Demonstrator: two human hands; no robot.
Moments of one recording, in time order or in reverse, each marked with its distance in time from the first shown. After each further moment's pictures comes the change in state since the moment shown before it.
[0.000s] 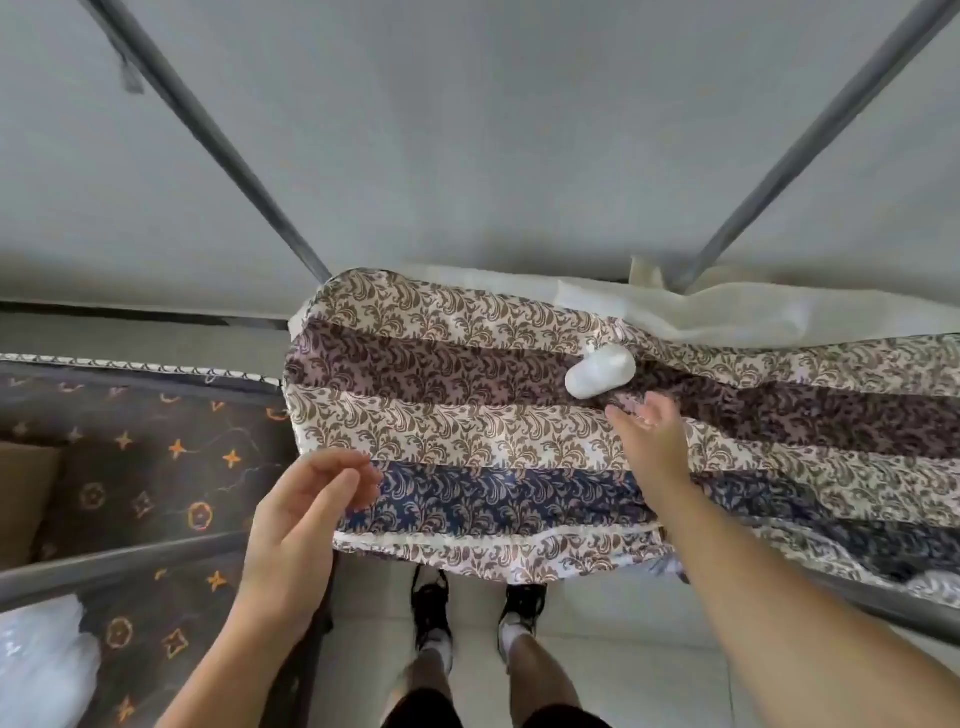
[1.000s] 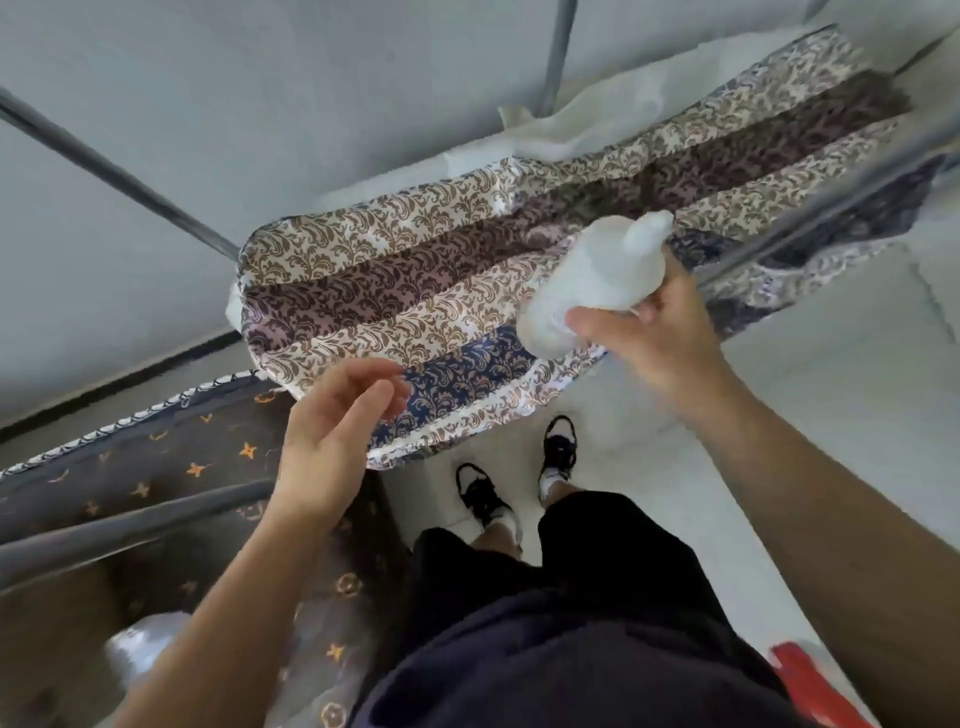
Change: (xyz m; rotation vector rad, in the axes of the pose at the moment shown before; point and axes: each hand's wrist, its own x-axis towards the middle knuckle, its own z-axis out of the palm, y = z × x) left_hand -0.028 0.036 -0.045 0.125 -0.579 0.053; right_hand -0.258 -0.068 -0.056 0.429 0.019 -0.267
